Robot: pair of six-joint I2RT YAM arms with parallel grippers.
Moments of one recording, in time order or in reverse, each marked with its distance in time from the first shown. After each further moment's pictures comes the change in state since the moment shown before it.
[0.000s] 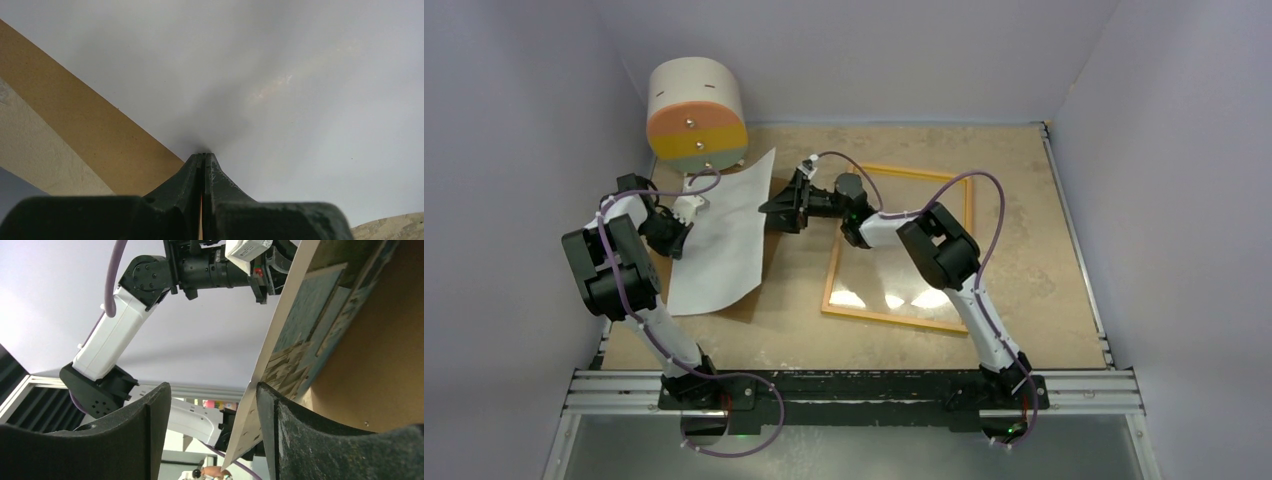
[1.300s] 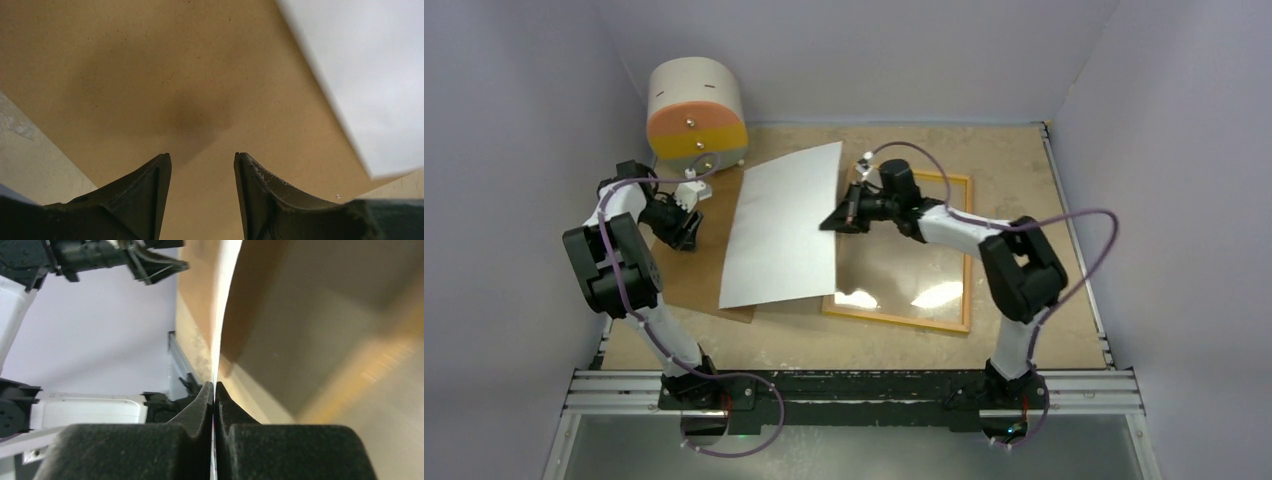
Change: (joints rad) left arm -0.024 0.011 0.118 -0.127 0.115 -0.014; right arm -0.102 -0.491 -0.326 -0.781 0.145 -0.625
